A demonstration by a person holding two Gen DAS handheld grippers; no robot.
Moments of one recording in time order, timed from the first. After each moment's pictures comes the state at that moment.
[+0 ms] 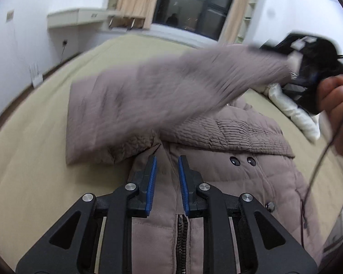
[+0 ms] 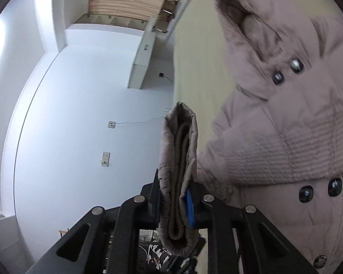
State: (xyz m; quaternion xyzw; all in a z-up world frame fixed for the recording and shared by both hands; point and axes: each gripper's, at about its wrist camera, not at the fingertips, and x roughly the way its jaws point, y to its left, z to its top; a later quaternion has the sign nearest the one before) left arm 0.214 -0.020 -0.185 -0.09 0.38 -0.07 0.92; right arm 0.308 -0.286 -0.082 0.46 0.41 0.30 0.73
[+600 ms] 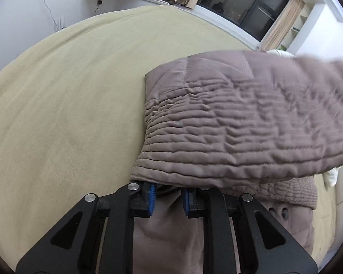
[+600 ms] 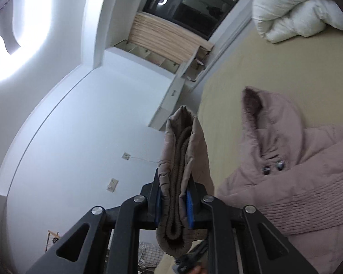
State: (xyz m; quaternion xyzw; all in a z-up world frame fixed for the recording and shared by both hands) left arm 0.337 0.003 -0.250 -0.17 0.44 0.03 0.88; right arm 0.279 -0.421 -0.005 0.44 0.27 0.28 0.81
